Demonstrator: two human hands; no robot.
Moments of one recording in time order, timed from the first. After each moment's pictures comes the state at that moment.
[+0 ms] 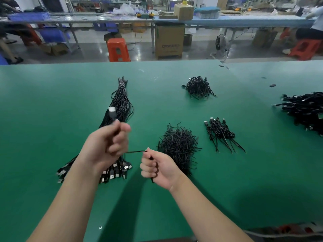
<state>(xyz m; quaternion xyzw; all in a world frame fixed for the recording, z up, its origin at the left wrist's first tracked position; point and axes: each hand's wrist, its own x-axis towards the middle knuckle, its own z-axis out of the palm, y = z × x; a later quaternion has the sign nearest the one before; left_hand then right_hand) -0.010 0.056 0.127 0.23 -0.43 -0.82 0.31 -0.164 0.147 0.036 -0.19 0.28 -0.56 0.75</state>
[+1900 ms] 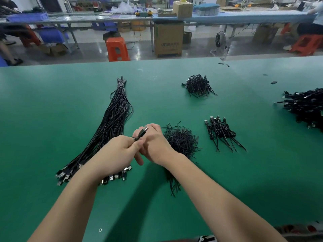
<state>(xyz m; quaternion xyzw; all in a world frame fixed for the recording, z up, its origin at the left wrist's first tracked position) -0.027 0.076 0.135 0.40 -0.85 -0.34 0.08 -0.183 0.103 0.074 -0.73 0.62 -0.30 0.07</state>
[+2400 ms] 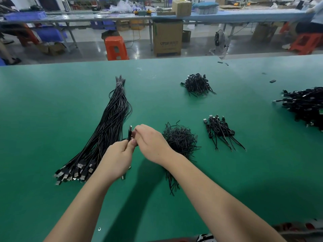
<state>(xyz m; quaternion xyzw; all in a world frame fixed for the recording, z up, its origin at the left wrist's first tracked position) -0.033 0.083 0.099 0.49 -0.79 -0.29 0.23 -0.174 0.108 0.096 -0.67 0.63 -0.34 0.17</state>
